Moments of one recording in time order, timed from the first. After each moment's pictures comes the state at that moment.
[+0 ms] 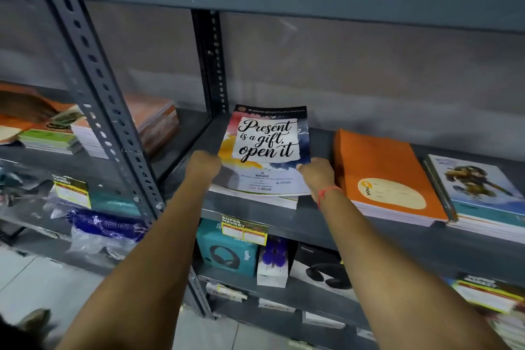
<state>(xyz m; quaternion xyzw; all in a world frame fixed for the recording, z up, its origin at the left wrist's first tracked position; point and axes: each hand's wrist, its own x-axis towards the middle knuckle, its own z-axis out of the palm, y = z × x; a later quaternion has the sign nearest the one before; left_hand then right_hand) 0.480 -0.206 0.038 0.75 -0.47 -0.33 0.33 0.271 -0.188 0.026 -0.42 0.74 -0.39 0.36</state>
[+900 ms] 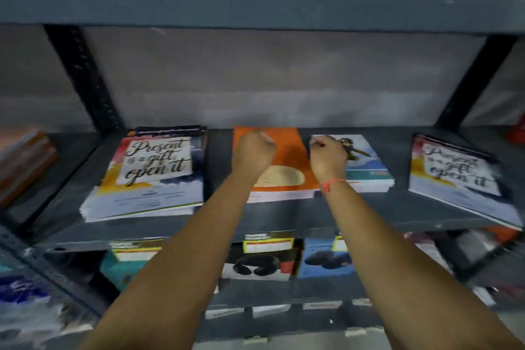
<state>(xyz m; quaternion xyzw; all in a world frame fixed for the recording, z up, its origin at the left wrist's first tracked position) 0.198 -0.143 0.087 0.55 -0.71 -0.30 0.30 0.075 -0.098 0.065 -0.36 0.79 -0.49 0.11</state>
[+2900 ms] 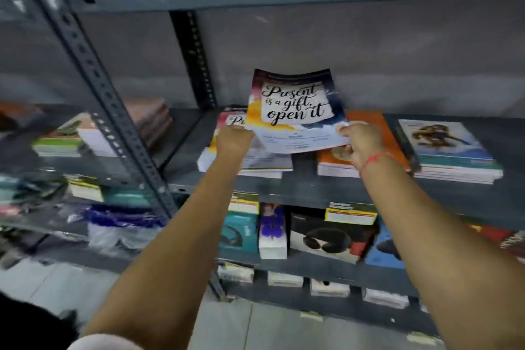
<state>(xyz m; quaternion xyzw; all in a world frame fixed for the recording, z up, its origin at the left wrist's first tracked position) 0.396 -0.125 0.089 0.63 -0.46 -0.44 0.45 0.192 -0.099 0.090 -0.28 0.63 -0.58 0.45</state>
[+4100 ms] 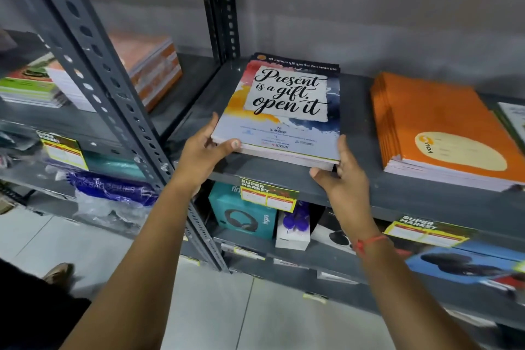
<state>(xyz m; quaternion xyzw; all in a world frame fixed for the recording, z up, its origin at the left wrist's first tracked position) 0.518 -0.172 -0.024 0.55 -0.53 -0.46 0.45 0.301 -0.114 -0.043 -0.49 0.62 -0.50 0.36</state>
